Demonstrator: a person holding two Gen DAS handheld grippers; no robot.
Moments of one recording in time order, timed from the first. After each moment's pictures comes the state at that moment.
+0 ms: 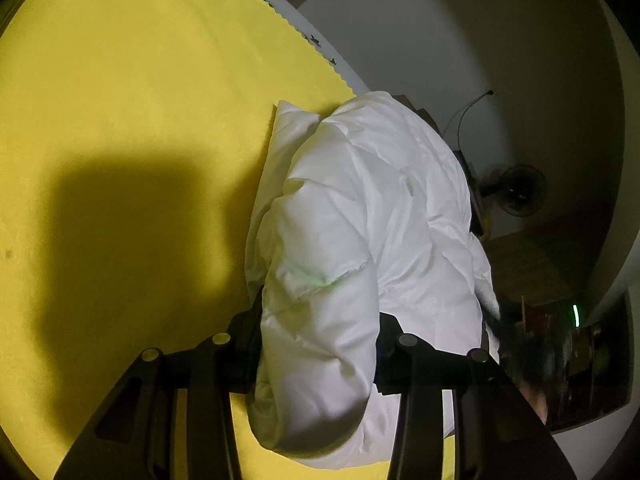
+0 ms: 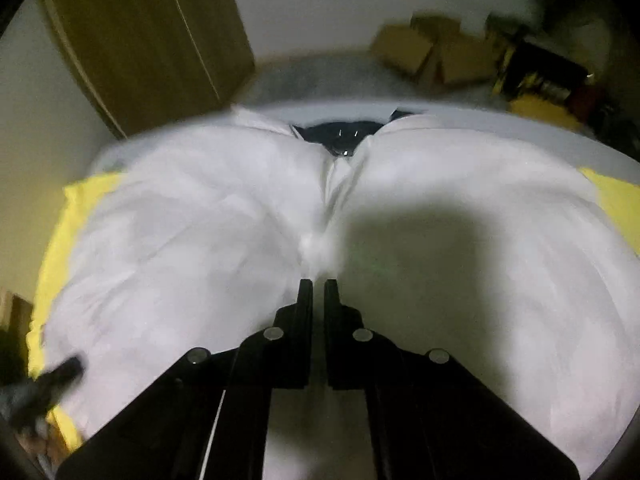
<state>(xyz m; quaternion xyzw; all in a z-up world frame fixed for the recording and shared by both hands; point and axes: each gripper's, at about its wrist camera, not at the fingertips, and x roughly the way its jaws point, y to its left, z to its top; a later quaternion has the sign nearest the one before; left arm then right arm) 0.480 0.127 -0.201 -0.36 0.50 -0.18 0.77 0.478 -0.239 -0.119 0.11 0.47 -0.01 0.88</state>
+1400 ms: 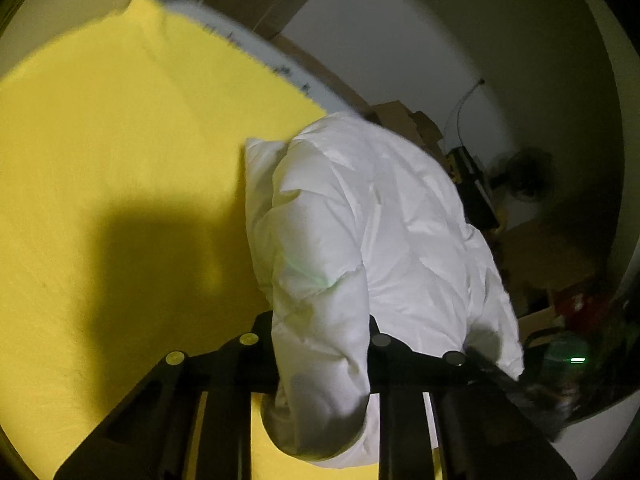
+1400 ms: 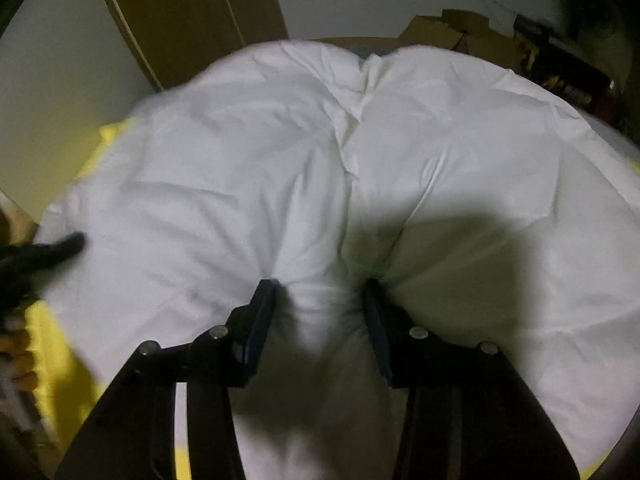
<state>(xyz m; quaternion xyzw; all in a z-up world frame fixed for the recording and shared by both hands) 0.455 0.097 -0.135 -0.27 0.47 -0.16 0.83 0.381 -0.256 -0.145 0.11 0.48 0.06 0.87</state>
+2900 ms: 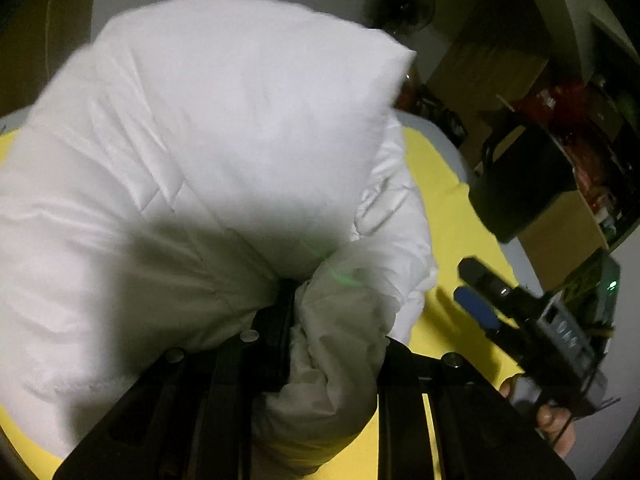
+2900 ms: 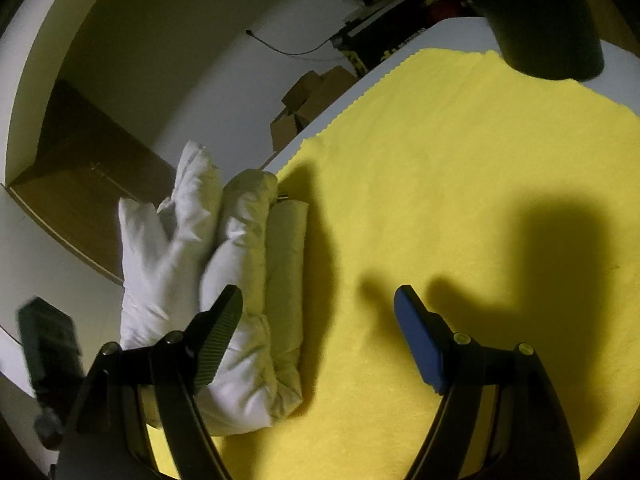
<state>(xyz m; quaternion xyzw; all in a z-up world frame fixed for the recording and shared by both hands) 0.334 -0.331 -0.109 -0.03 0.47 -0.34 0.81 0.178 -0.559 -0.158 0.39 0.29 -0.06 0.87</state>
